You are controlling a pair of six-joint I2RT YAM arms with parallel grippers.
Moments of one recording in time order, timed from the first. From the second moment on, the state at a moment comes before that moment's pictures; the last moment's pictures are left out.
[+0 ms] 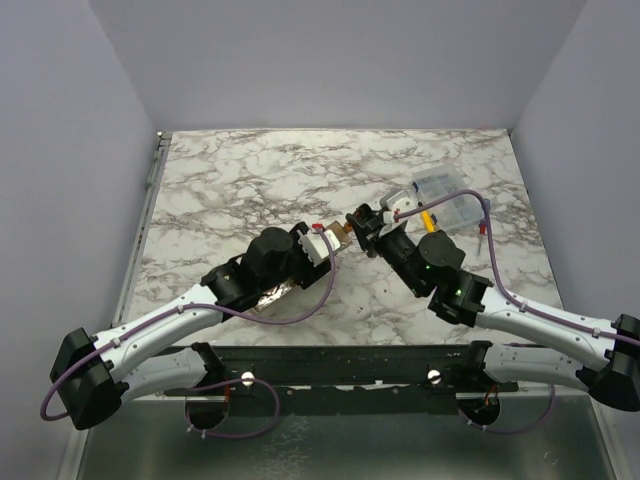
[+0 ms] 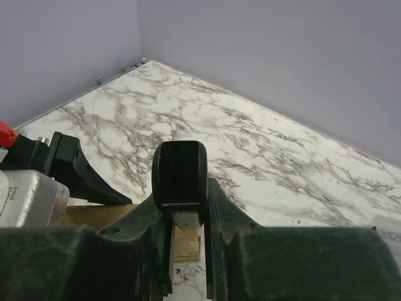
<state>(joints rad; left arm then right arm) -0.87 1.02 0.73 -0.13 -0.02 0.31 1.05 1.03 0.79 0.33 0.42 -0.12</state>
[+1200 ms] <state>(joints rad) -0.84 0.98 0.71 -0.14 0.00 0.27 1.03 0.97 0.65 0.40 0.39 -0.05</state>
